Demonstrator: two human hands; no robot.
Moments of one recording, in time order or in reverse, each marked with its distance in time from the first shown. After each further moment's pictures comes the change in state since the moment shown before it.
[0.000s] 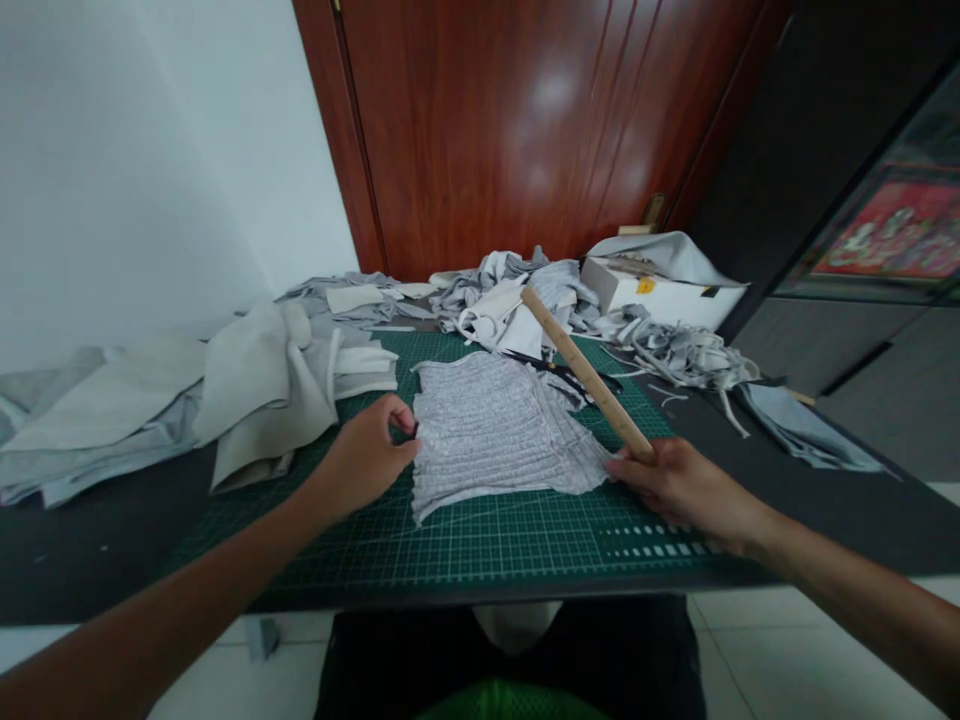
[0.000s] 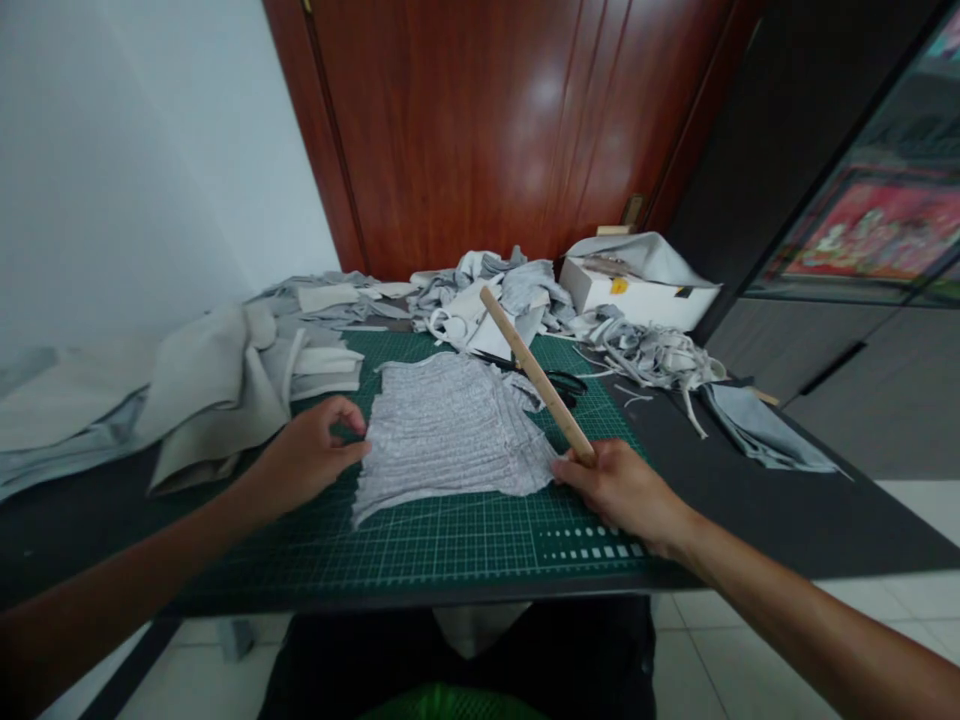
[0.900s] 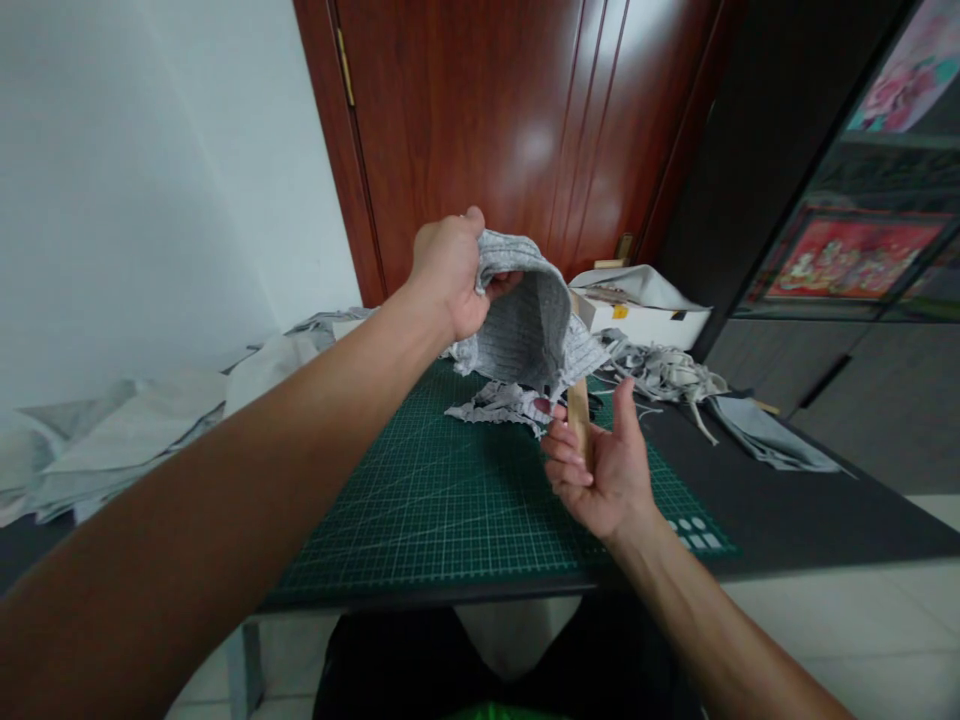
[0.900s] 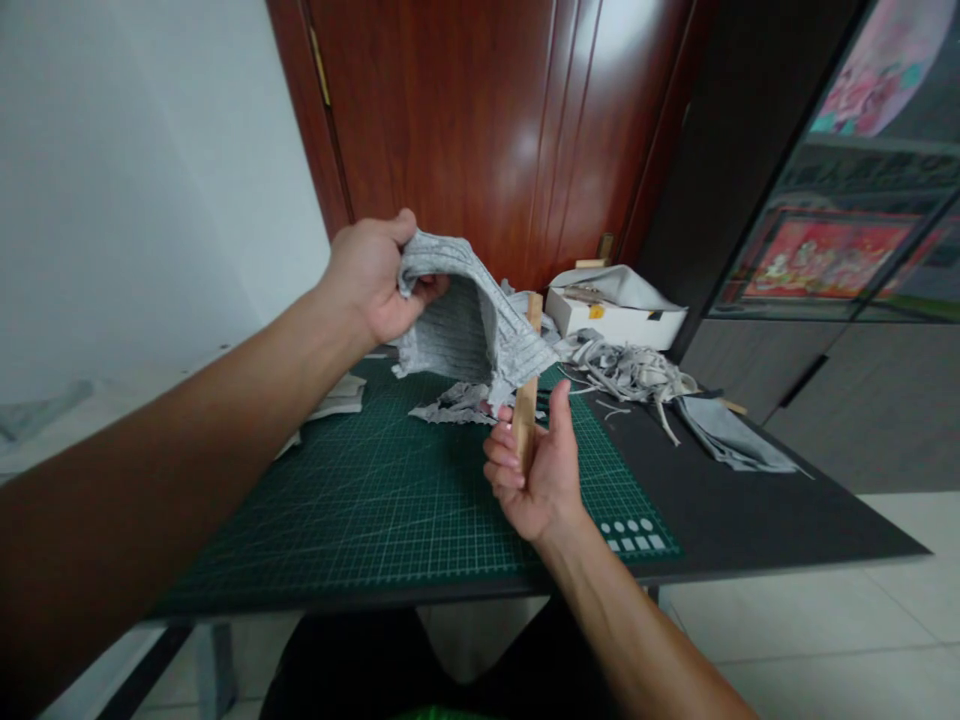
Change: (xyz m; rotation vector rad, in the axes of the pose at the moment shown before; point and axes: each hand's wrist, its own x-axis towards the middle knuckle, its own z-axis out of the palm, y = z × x) left_hand 0.093 0.229 -0.022 -1.199 0.150 0.210; right_hand -0.005 -0.062 0.060 1.281 -0.279 -0.255
